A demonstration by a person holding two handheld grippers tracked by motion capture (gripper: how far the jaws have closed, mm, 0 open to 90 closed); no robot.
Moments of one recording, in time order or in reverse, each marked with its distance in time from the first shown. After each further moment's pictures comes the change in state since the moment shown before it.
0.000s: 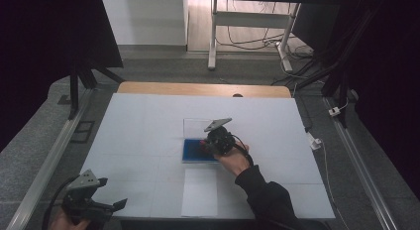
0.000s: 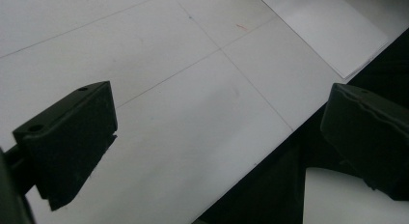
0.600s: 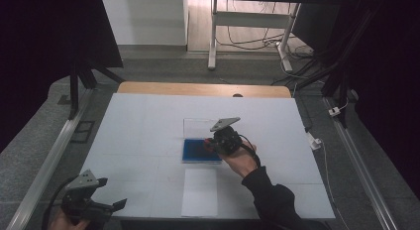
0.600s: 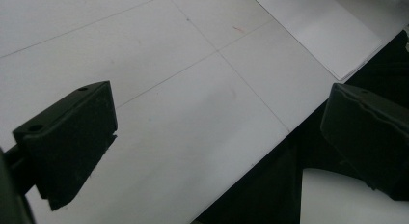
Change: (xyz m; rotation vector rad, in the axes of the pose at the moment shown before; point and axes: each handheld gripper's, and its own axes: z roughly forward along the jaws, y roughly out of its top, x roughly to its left) left arm 0.001 -0.001 -0.001 -0.011 -0.014 -0.006; right arm 0.001 0.000 -0.030 -0.042 0.012 -0.017
